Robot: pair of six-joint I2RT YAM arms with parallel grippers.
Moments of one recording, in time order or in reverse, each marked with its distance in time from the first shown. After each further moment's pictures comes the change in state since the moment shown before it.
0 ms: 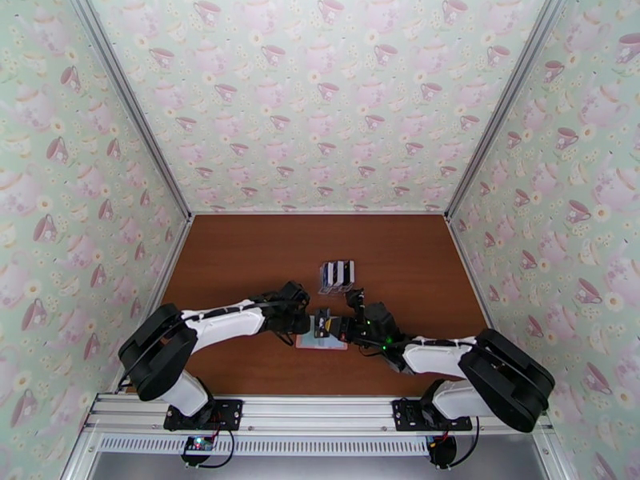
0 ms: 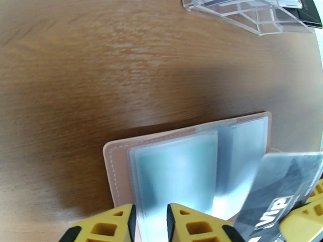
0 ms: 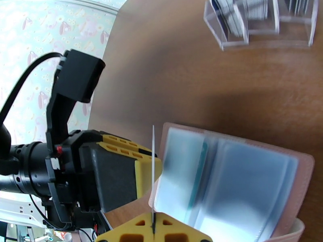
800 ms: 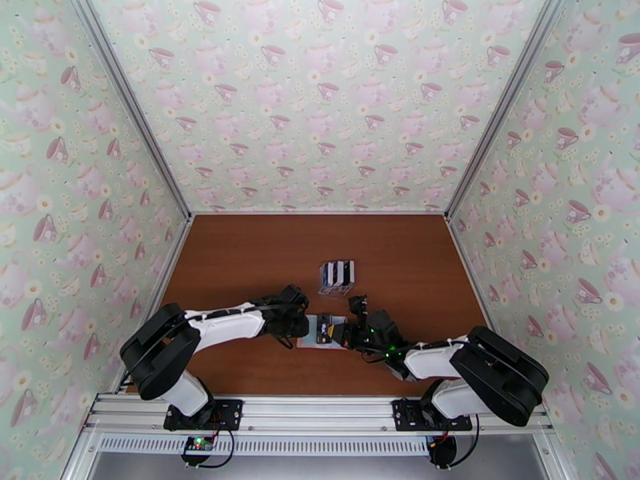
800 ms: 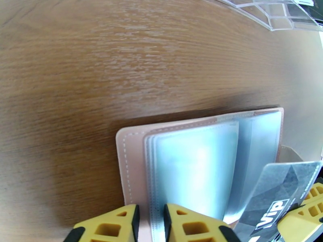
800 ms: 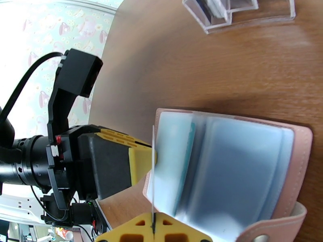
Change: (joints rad) left arm -0.002 0.010 -0.041 0.051 0.001 -0.026; right arm -0.017 -0.003 -0.080 0.087 0.002 0.017
